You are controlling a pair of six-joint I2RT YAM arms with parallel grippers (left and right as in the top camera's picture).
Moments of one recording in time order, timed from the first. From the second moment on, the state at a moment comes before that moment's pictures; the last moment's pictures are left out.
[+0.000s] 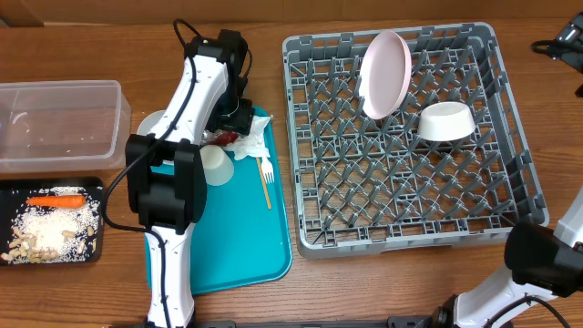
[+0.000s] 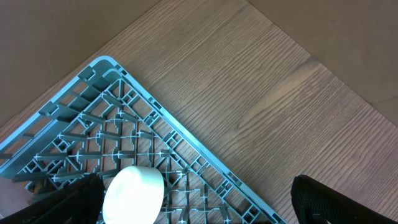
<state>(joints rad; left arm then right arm) -0.21 2.33 2.06 -1.35 -0.06 -0.06 -0.32 1.88 2.44 -1.52 0.24 0.36</state>
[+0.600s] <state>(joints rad) -0.21 2.33 2.06 -1.38 -0.06 -0.05 -0.32 1.88 2.44 -1.52 0.24 0.36</state>
